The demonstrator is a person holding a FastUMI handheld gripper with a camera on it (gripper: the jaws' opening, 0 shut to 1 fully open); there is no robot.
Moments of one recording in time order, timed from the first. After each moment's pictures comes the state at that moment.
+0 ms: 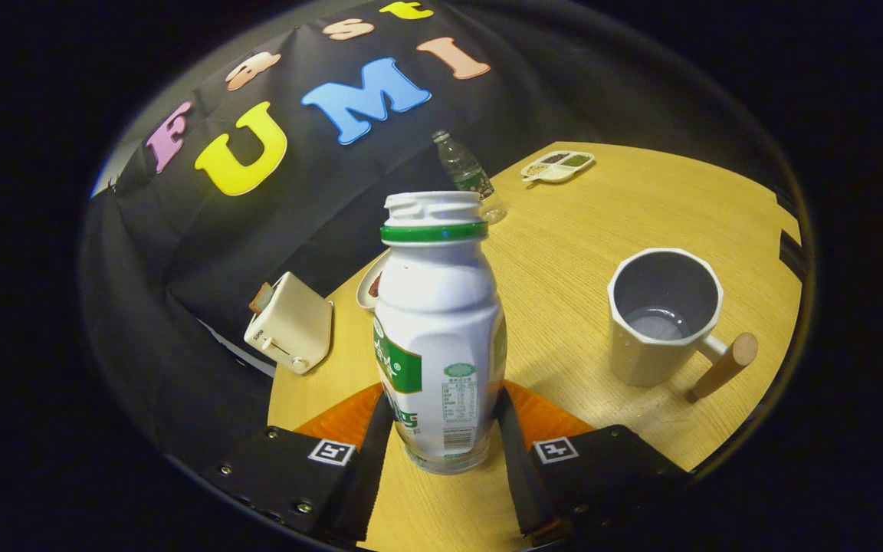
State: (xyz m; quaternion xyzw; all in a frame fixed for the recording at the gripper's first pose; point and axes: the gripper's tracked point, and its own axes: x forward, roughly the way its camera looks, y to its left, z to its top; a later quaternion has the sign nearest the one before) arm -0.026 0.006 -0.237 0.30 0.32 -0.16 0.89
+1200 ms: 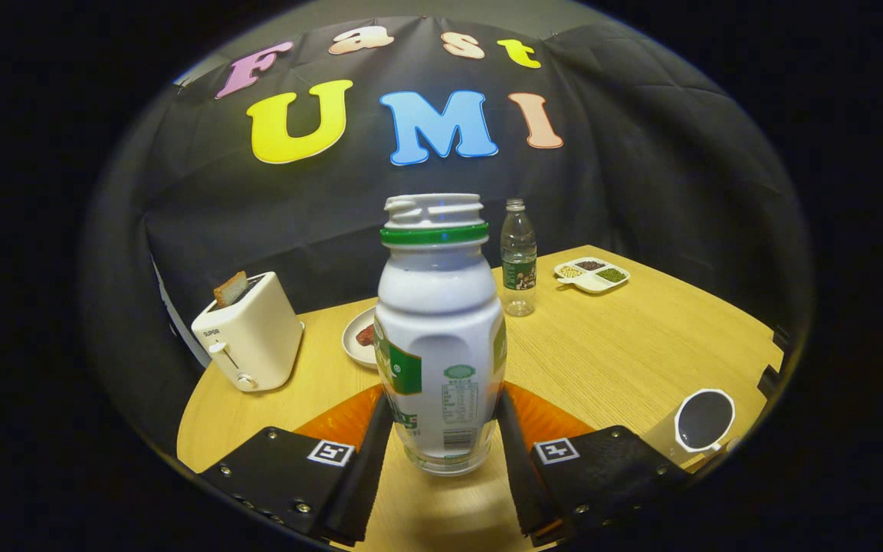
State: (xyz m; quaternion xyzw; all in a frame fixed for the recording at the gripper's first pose) arm 0.083 -0.015 -0.227 0.10 0.26 -0.21 0.94
